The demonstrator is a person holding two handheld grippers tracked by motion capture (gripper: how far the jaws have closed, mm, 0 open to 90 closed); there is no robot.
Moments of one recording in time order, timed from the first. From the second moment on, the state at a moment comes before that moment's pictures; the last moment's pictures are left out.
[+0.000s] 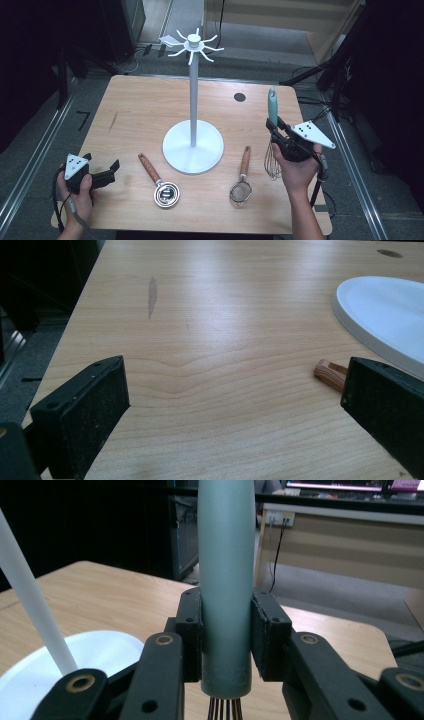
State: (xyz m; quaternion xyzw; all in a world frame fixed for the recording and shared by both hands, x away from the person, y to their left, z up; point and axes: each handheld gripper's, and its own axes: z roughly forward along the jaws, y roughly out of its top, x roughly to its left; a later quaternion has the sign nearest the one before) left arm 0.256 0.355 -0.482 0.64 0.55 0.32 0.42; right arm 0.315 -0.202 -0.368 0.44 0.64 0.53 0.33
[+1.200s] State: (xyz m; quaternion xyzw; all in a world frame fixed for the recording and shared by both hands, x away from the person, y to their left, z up) left arm 0.256 0.355 -0.482 0.64 0.55 0.32 0.42; right arm 0.296 -0.139 -0.319 0.35 0.63 0.61 0.33
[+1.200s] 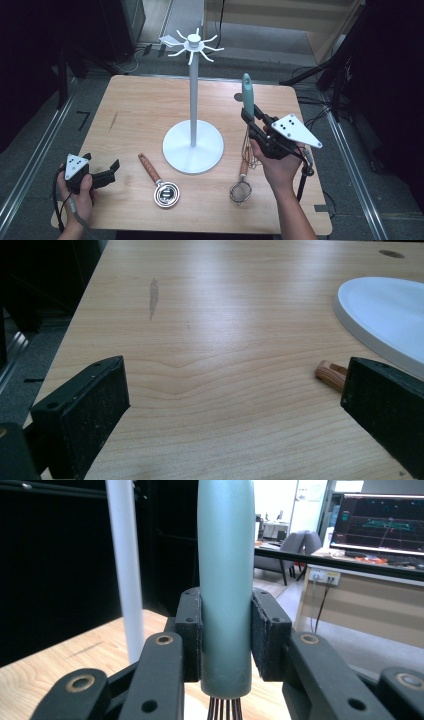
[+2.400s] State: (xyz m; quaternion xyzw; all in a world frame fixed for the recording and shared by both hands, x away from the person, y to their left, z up) left arm 0.256 0.355 -0.482 0.64 0.55 0.32 0.42; right arm 0.275 -0.081 -0.295 0.29 0.63 0.64 0.34
